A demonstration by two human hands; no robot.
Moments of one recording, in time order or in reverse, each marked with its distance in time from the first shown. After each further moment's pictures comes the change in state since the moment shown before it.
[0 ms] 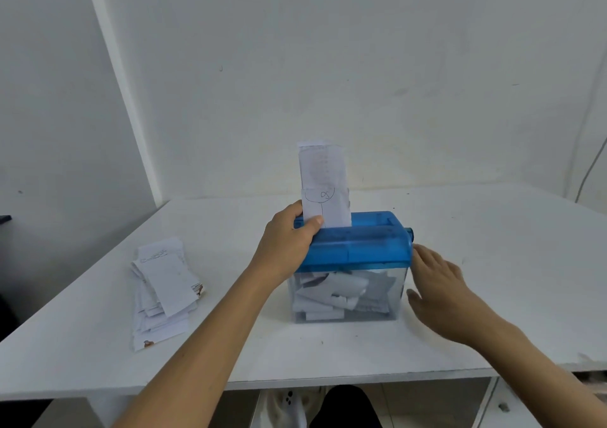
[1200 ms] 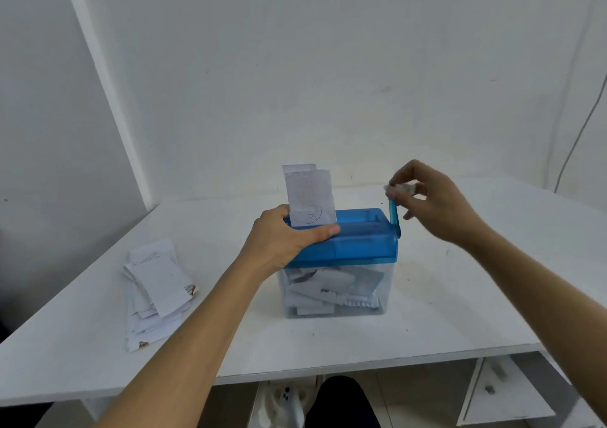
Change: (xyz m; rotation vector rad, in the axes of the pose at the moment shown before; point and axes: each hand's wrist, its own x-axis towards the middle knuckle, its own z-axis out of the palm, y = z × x) left_hand -0.003 0.008 -0.004 -0.022 -0.066 -0.064; right_hand 0.056 0.007 -0.080 0.613 0.348 -0.150
